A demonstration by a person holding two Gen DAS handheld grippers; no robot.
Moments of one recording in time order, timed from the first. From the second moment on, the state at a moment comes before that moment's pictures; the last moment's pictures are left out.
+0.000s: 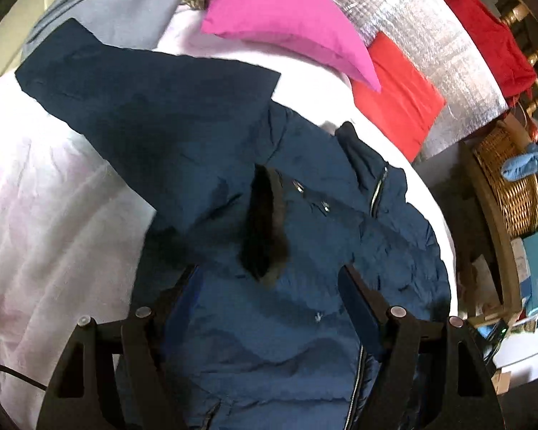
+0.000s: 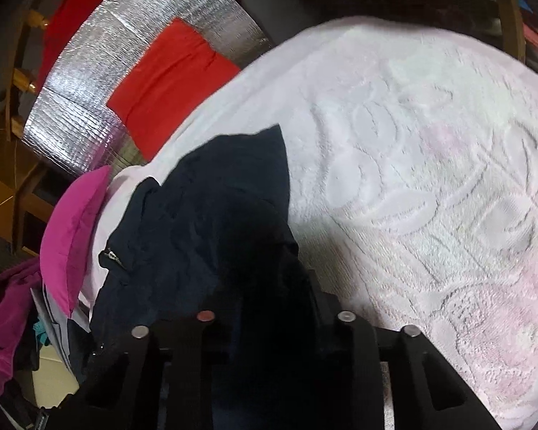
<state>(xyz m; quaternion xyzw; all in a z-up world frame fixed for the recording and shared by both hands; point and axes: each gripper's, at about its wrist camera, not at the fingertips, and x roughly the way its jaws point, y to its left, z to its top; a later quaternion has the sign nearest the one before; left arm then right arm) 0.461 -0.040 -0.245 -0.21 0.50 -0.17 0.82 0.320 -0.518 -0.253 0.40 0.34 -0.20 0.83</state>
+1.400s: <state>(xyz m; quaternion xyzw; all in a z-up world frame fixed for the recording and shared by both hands) 0.397 -0.084 -0.182 0.06 0.32 -0.03 0.94 0.388 -0.368 -0.251 0.20 0.44 -0.08 0.87</state>
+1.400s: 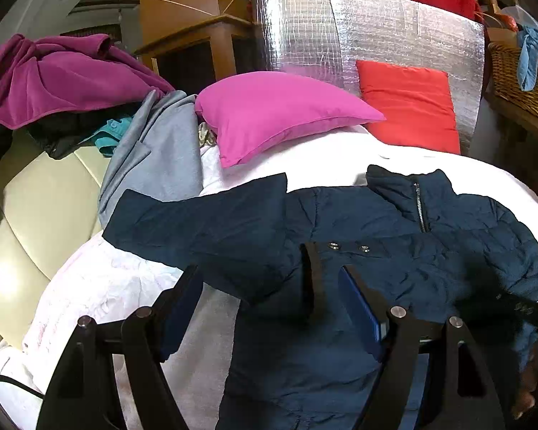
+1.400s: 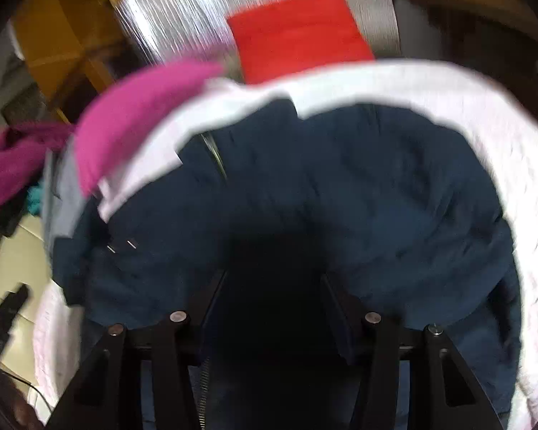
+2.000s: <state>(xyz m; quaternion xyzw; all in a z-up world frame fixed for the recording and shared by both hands) 0.428 -0.027 -0.196 0.03 0.36 0.00 0.93 0.413 -0.304 -0.257 0.18 0.44 -0.03 0.88</state>
